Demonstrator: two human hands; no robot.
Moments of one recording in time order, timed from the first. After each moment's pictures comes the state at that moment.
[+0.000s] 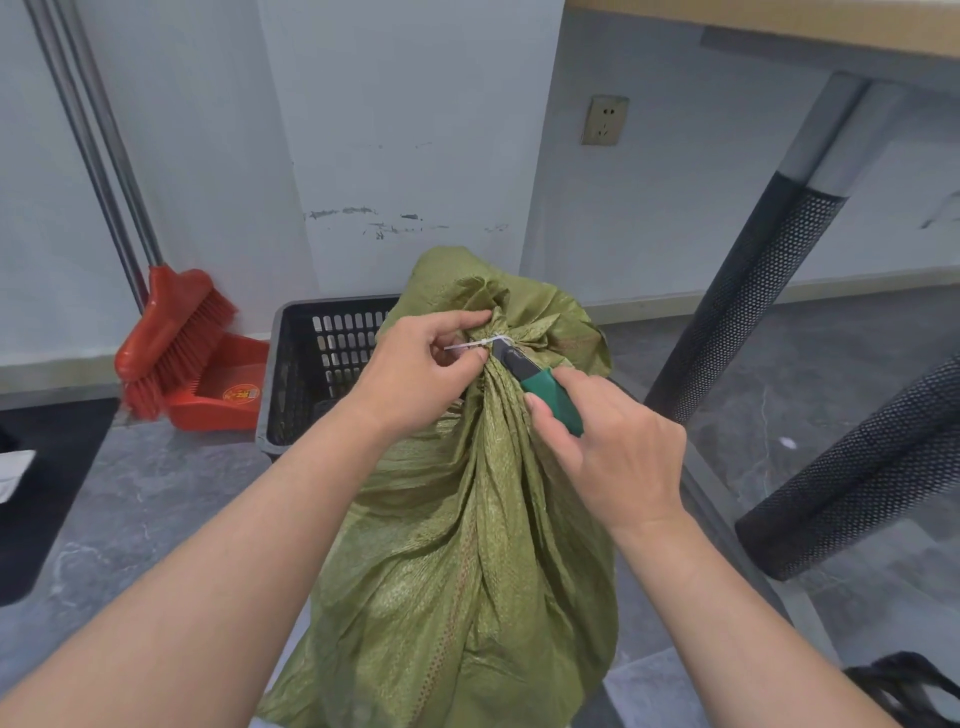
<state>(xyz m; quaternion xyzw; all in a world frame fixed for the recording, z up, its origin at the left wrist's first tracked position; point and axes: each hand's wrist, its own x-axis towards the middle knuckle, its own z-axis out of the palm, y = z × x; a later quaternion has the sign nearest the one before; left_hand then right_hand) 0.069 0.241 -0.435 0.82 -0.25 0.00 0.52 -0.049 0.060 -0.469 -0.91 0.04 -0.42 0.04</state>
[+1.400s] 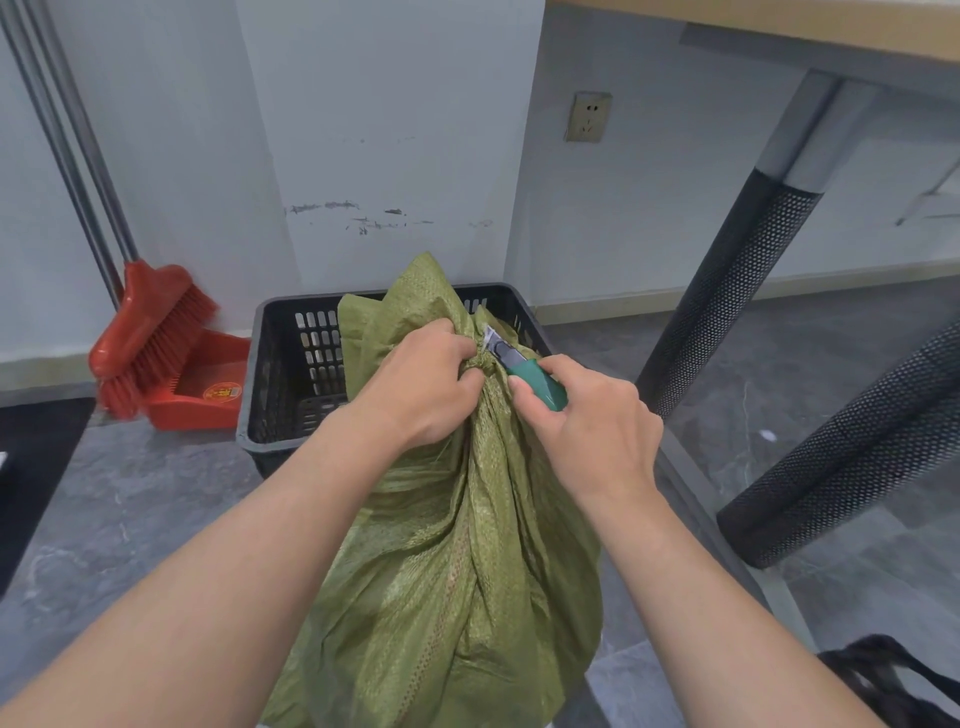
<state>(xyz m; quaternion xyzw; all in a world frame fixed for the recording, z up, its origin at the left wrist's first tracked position) 0.056 0.221 -0.430 0.91 -0.30 0.02 0.27 -0.048 0.074 -0.440 -0.93 0.20 -0.23 0.18</state>
